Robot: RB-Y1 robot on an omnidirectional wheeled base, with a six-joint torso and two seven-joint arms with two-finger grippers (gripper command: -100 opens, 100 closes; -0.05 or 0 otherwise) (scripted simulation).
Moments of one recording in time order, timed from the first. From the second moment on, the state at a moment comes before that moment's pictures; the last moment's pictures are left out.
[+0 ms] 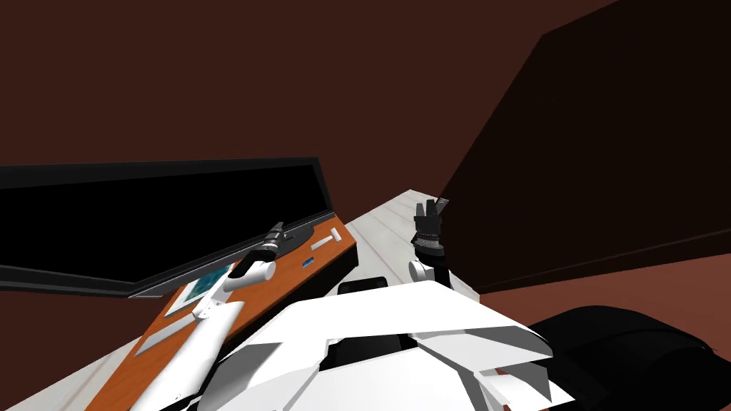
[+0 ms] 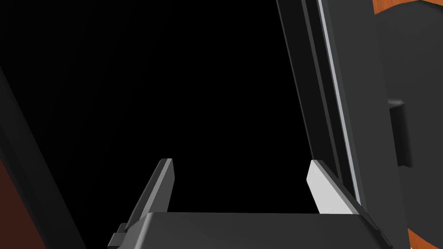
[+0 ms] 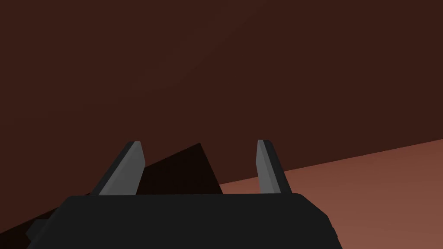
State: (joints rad) left arm 0.17 0.52 0.24 -1.59 0.32 0.11 -0.04; right arm 0.52 0.05 0.02 -2.27 0.07 -0.60 0.13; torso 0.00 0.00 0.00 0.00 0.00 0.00
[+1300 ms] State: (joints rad) left arm 0.05 0.62 0.40 -1.23 0.43 0.42 0.04; right arm 0.52 0.05 0.02 -2.27 0.07 -0.60 0.13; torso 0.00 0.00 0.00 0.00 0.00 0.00
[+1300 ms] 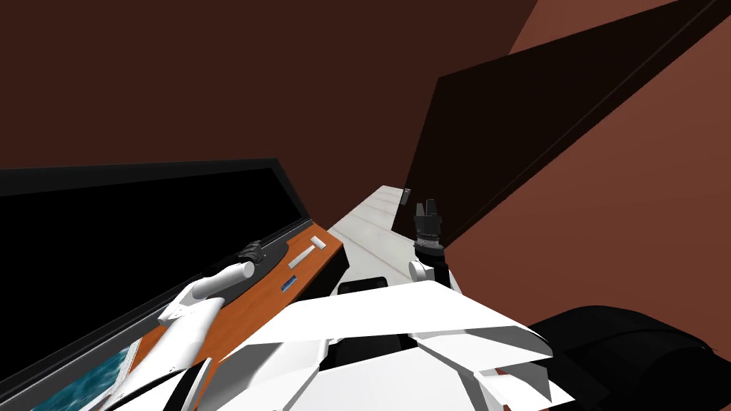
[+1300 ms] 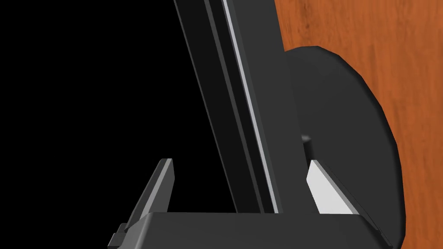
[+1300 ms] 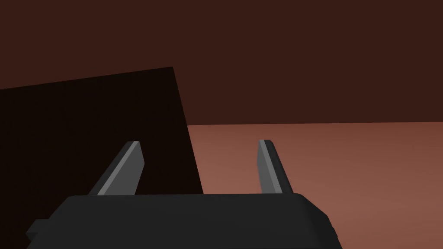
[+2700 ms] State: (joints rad) left arm -0.02 0.67 0.54 -0.84 0.52 0.67 0.14; right arm 0.52 0.05 0.02 -2.27 0.07 -0.60 0.13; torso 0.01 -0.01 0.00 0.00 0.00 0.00
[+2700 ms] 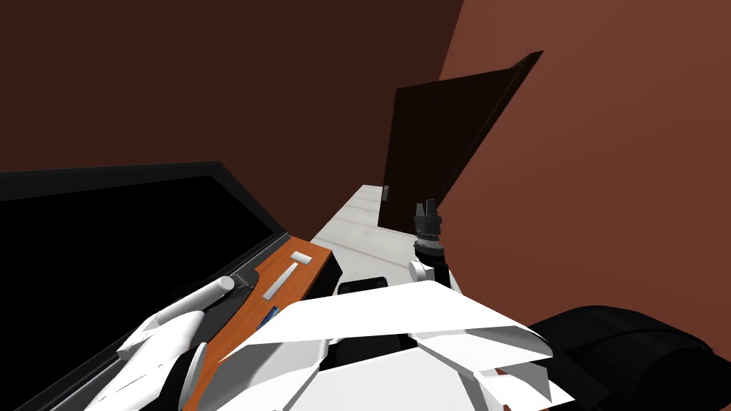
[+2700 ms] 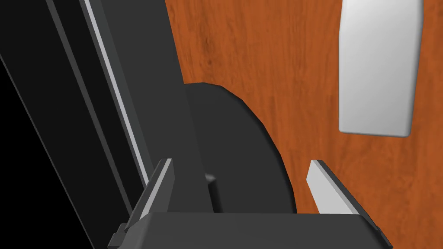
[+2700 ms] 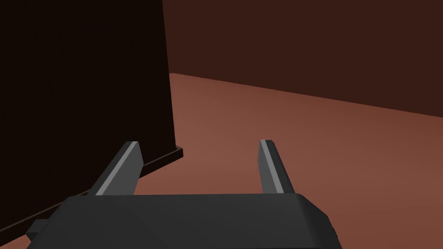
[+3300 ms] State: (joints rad) left arm -0.05 0.66 0.60 -0.69 0.51 0.77 0.20; right arm 0.52 0.05 0.02 -2.27 0.07 -0.60 0.13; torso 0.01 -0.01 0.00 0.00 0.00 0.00
